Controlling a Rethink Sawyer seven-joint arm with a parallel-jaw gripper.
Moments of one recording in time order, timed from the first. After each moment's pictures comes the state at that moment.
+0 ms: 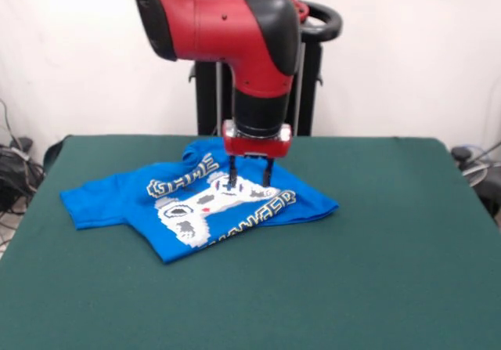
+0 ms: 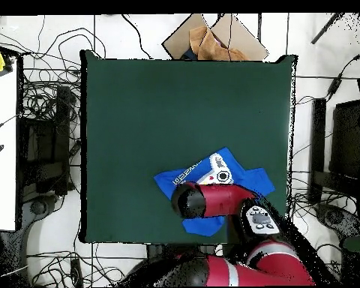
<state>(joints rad) -0.37 -0.52 0.06 1.89 -0.44 0.26 1.80</state>
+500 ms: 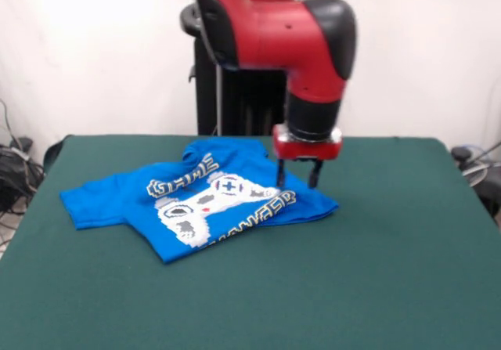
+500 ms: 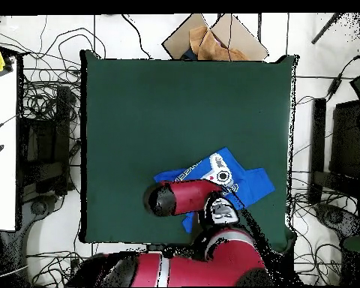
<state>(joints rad) -0.20 -0.50 0.03 1.89 -0.35 0.26 1.80</state>
